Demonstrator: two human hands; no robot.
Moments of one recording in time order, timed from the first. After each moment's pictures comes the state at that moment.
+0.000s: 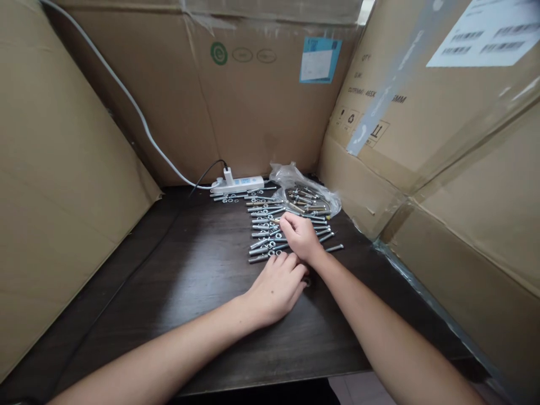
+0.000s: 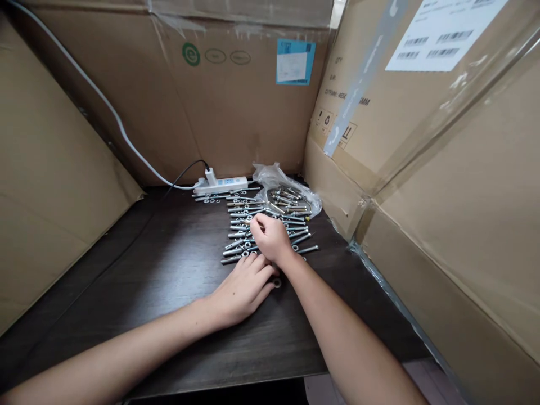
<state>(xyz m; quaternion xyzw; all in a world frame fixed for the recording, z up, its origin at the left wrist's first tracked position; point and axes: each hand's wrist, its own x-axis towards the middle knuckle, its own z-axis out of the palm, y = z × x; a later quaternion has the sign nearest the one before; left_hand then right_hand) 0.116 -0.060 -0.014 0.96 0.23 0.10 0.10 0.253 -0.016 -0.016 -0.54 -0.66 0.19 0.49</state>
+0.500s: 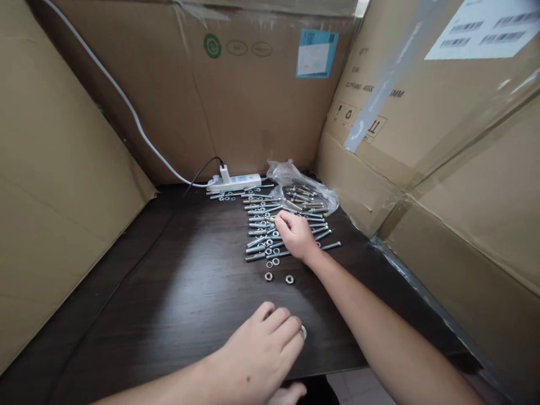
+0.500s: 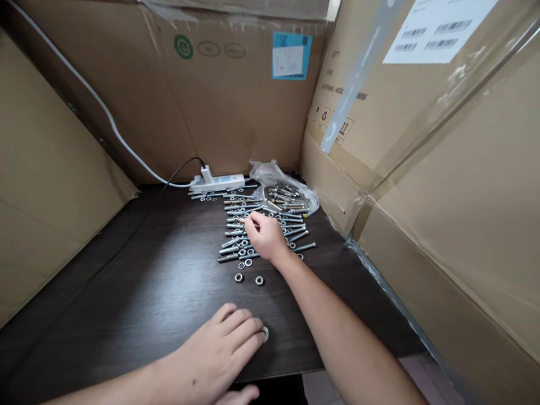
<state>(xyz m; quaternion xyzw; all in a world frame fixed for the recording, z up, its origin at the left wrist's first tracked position) 0.070 -0.116 -0.005 0.99 0.10 0.06 0.05 0.251 -0.017 -0.017 -0.54 -0.66 0.19 0.48</state>
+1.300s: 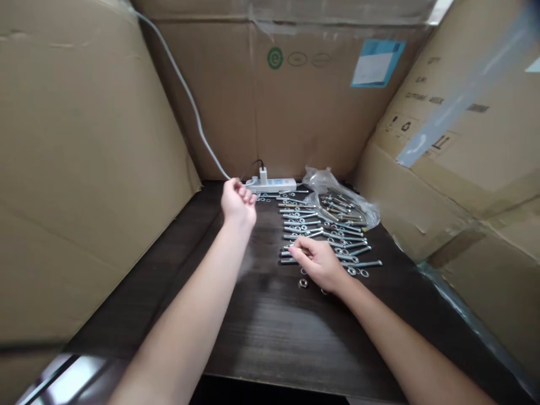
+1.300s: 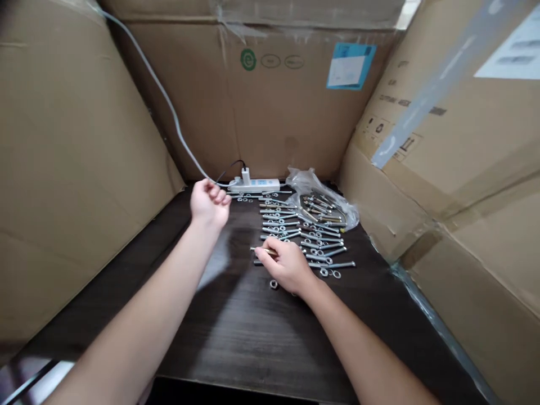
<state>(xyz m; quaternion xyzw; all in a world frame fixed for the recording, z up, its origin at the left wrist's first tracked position) 0.055 0.069 0.044 0.22 0.27 0.70 0.62 0.214 -0.044 -0.013 -0.50 -0.74 0.27 0.37</state>
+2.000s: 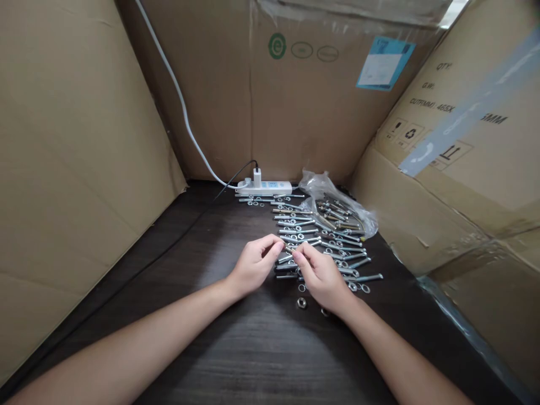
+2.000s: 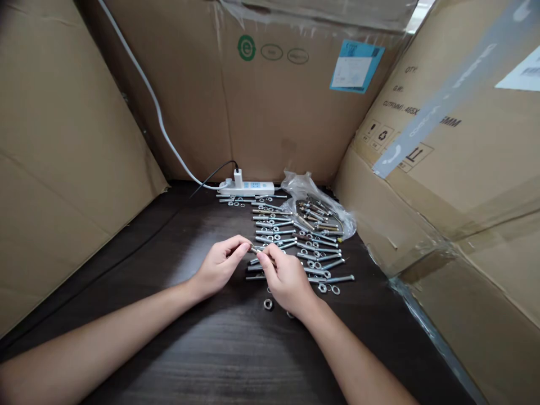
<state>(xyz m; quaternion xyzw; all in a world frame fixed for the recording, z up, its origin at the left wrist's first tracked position) 0.049 0.019 -0.028 0.75 0.33 0.40 0.41 0.214 -0.035 -0.023 -0.56 -0.71 0.24 0.37</state>
